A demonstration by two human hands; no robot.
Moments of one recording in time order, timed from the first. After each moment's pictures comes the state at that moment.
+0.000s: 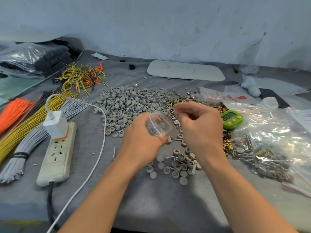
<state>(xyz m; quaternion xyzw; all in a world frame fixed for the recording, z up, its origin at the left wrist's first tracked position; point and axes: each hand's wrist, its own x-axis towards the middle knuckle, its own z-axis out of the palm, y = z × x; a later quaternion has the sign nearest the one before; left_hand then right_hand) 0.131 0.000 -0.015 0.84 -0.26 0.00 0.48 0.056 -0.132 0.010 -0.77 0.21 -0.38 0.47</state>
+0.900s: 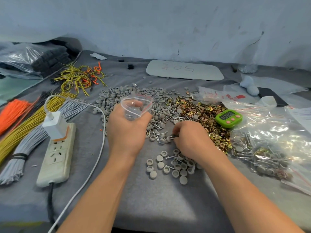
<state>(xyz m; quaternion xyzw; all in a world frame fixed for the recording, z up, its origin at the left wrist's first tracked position) 0.141 -0.001 0.000 0.73 -0.11 0.10 0.66 0.074 -0.154 -0.008 -0.96 0.25 0.01 0.15</state>
